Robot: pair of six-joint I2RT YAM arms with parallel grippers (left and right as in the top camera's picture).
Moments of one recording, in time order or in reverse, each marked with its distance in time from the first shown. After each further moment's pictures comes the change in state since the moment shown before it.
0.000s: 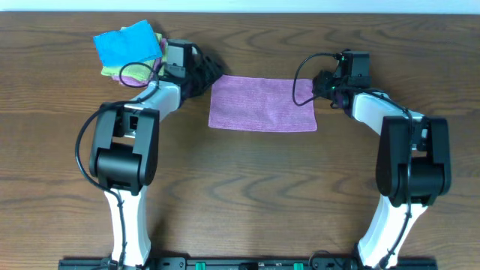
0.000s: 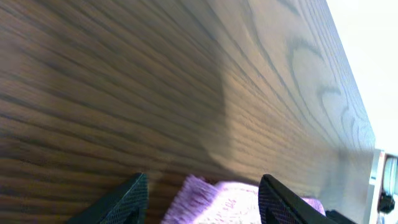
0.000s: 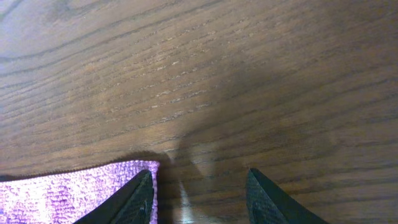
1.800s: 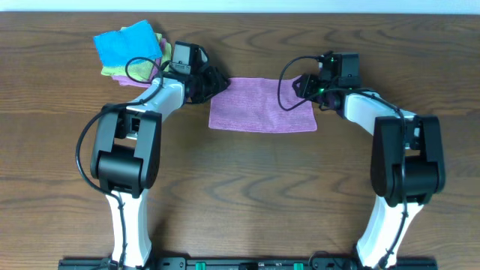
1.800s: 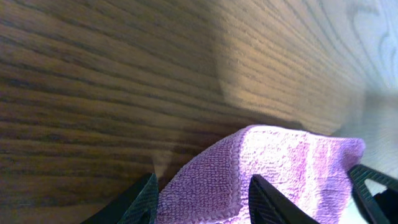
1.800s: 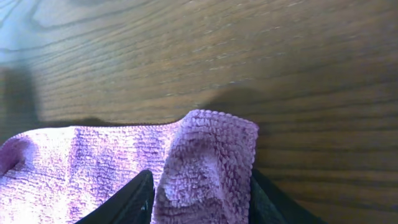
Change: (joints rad) left arm -0.023 -0.016 0.038 -0.237 0.058 0.209; right arm 0.052 0.008 0.006 -0.024 -0.214 0.012
